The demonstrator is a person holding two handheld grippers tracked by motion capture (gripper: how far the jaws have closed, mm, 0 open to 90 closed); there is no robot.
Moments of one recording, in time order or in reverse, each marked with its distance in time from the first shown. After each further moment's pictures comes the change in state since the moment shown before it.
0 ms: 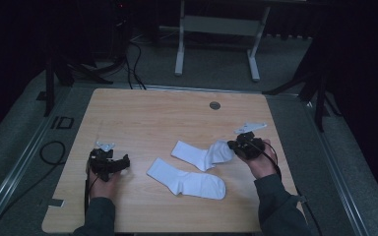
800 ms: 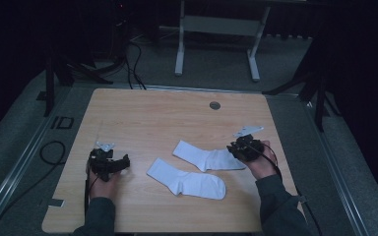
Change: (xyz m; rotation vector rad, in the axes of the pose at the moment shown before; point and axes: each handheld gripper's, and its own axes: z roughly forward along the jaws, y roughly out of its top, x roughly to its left) left arm 0.000 0.000 0.000 0.001 0.001 0.000; right arm 0.002 -0.007 0.021 0.031 -0.006 -0.057
